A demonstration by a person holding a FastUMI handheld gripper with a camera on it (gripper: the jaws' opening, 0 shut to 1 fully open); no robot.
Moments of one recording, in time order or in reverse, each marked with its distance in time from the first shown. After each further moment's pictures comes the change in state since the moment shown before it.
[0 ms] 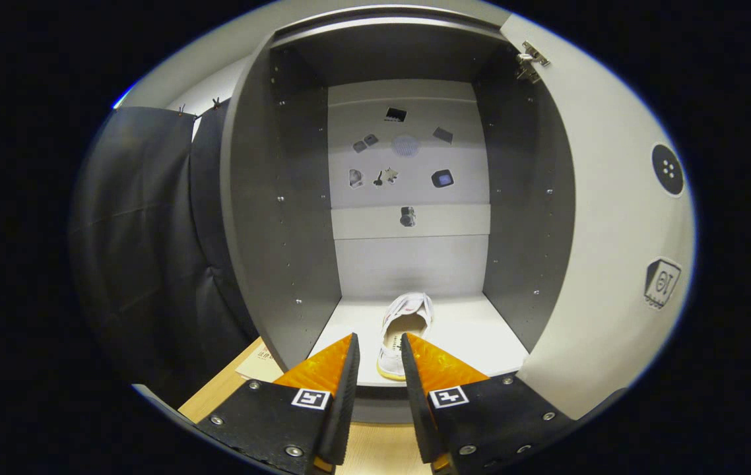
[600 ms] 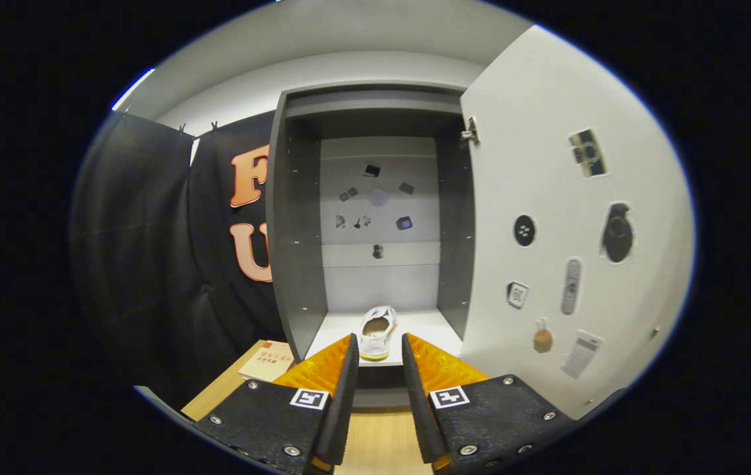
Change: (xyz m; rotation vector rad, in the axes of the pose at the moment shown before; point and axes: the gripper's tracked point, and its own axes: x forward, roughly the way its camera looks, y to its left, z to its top) arm -0.171 -0.035 0.032 -0.022 -0.127 -0.165
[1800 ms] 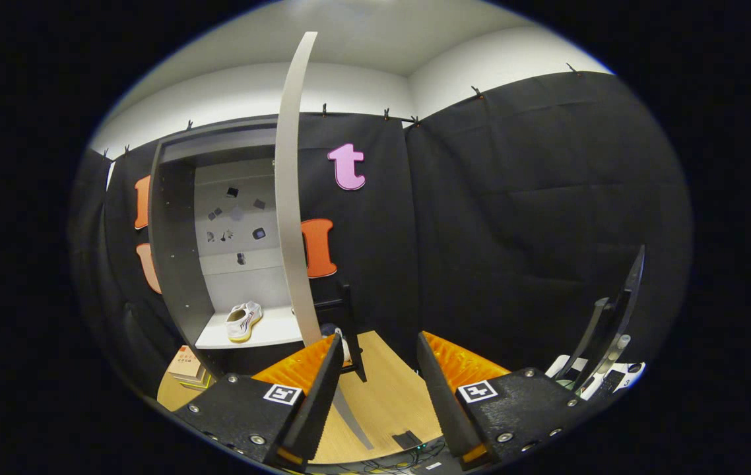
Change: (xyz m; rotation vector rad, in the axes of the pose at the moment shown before) arm -0.118 -0.219 -0.032 0.106 0.012 -0.382
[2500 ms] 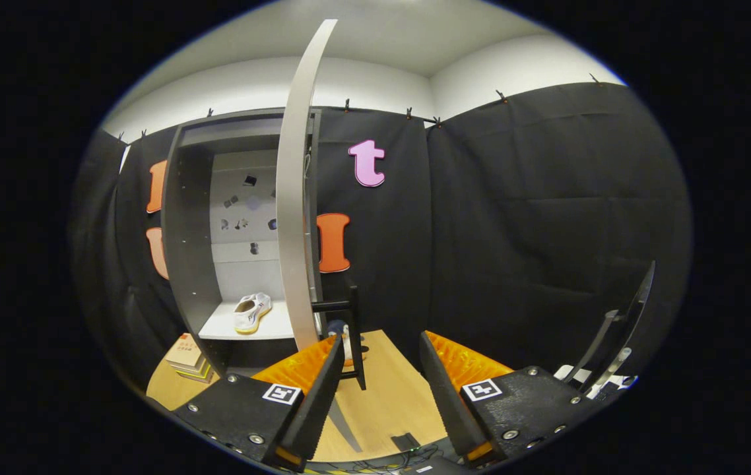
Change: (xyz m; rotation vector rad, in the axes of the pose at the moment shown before) arm -0.012 0.038 -0.004 -0.053 -0.014 0.068
